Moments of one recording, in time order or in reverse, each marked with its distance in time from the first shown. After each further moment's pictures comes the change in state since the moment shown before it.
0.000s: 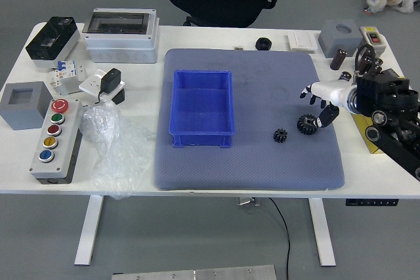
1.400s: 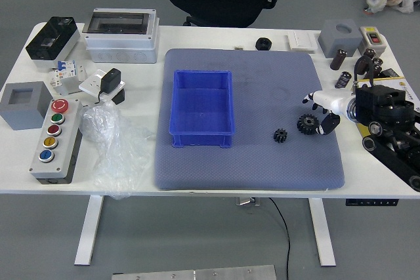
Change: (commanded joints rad) left arm 0.005 -0.009 0.010 0.000 -0.001 0.000 -0.001; right arm -0.044 0.026 0.003 -0.051 -0.075 -0.030 0.031
